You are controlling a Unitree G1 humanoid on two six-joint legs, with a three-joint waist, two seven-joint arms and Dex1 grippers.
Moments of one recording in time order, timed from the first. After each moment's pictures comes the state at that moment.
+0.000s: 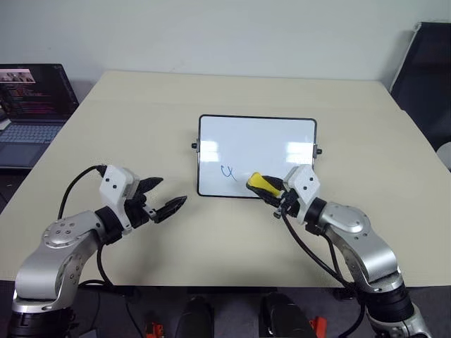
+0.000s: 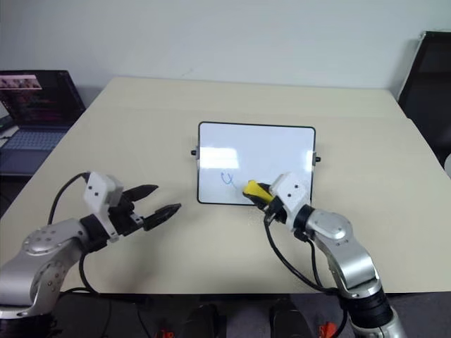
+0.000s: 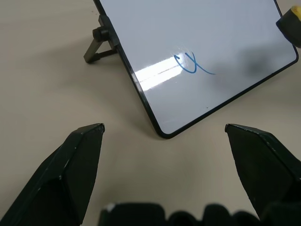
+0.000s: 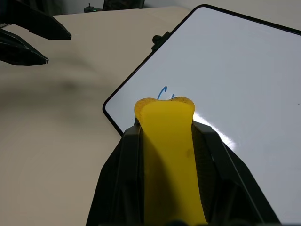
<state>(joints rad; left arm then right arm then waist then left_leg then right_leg) -0.04 0.70 0.28 -0.36 -0.52 0.58 -0.71 -0.30 -0.33 0.20 -0.43 0.14 0.53 0.57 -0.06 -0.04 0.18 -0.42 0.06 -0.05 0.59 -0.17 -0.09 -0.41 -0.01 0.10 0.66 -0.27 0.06</state>
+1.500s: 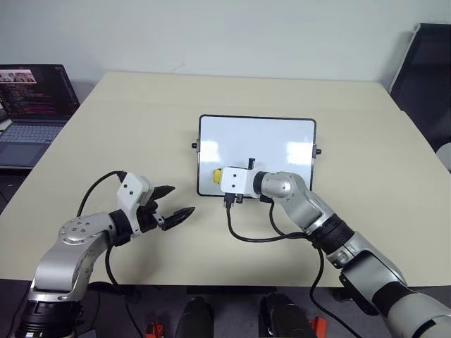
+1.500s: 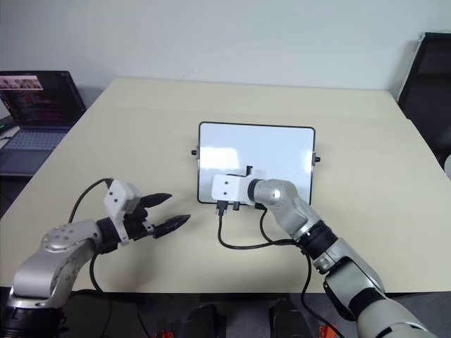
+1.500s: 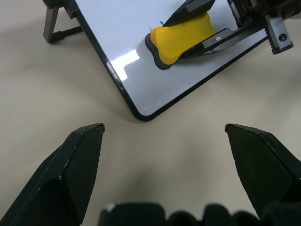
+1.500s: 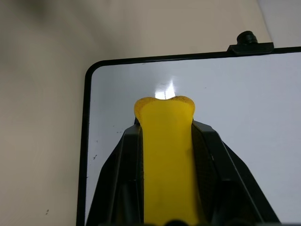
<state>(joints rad) -0.07 0.71 0.16 -0.25 -0.45 0.49 -0.82 -0.80 -0.23 0.56 0.30 -0.38 0.13 0.60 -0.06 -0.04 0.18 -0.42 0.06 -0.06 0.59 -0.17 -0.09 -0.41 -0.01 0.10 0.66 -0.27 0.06</state>
